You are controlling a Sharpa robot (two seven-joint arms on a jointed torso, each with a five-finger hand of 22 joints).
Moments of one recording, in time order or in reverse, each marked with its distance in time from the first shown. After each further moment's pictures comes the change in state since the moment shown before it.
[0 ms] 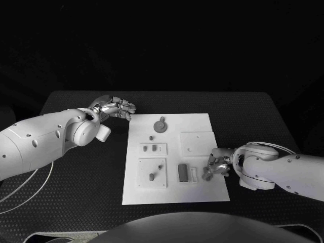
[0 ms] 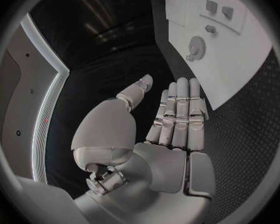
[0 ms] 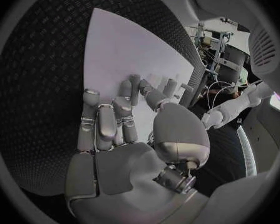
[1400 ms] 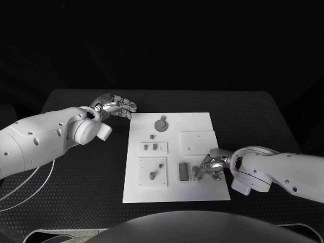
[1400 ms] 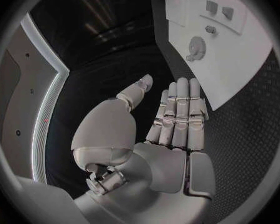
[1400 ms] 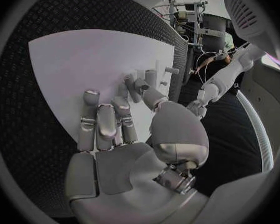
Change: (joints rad) left arm 0.000 0.001 0.000 0.001 0.000 0.001 -0.002; left_hand 0.000 0.000 0.000 0.000 0.000 0.000 0.000 0.000 -0.001 0.000 0.000 0.000 0.000 0.000 0.000 -0.004 0.004 0.000 -0.004 0.004 0.000 0.000; right arm -0.008 0.013 -0.004 0.014 0.312 -0.102 0.043; right_hand 0.031 0.030 0.030 -0.034 -0.002 -0.033 0.030 -0.069 -0.001 0.005 0.005 0.013 0.012 0.008 0.000 0.000 0.004 -0.001 -0.002 0.002 0.004 0.000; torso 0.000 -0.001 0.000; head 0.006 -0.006
